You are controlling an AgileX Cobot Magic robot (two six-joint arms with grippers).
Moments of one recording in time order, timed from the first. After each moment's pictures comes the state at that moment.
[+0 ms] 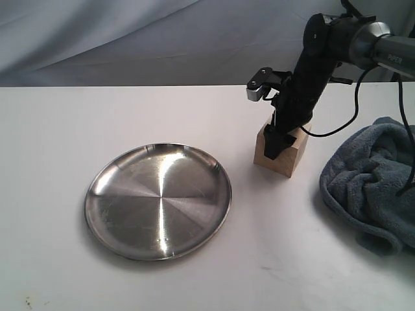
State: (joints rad) left arm -0.01 0.00 -0.01 -0.14 0.28 0.17; right arm 0.23 2.38 -2.01 0.17 1.20 -0.86
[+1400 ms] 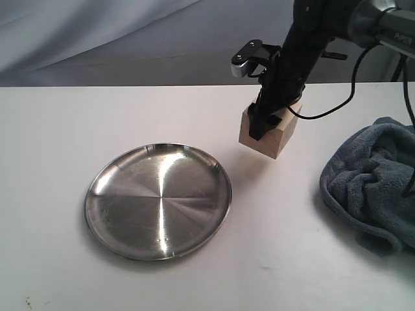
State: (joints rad) left arm -0.01 0.00 -0.01 -0.14 0.28 0.17; right arm 0.31 2.27 -2.01 0.13 1.19 -0.73
